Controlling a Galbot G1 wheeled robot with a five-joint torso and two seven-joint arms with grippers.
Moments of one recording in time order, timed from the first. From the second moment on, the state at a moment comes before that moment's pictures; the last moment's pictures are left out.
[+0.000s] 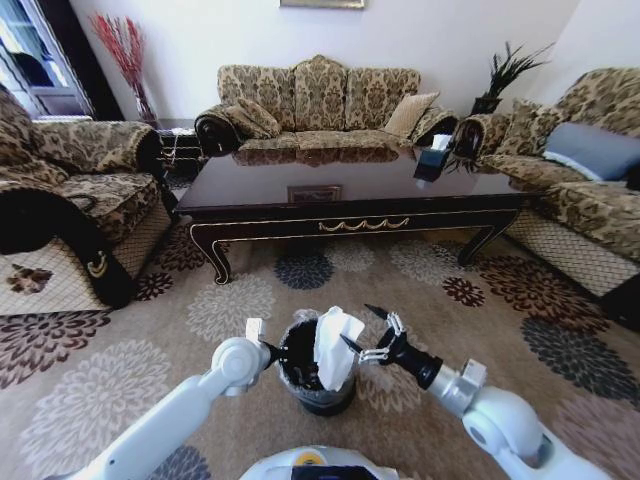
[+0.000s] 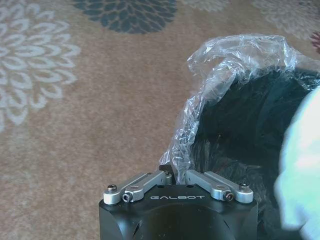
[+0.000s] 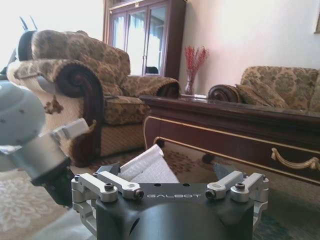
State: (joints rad) left arm 0.89 -0.93 0.17 -2.07 -1.56 0.74 -0.96; right arm -1.66 0.84 0.54 2.25 0.47 0.05 -0.35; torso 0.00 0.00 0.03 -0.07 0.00
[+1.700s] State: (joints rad) left arm 0.90 -0.95 0.22 -2.10 -1.56 0.74 -0.98; right arm -1.60 0.93 0.43 2.26 0.44 -0.14 -0.10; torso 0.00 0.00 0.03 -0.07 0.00
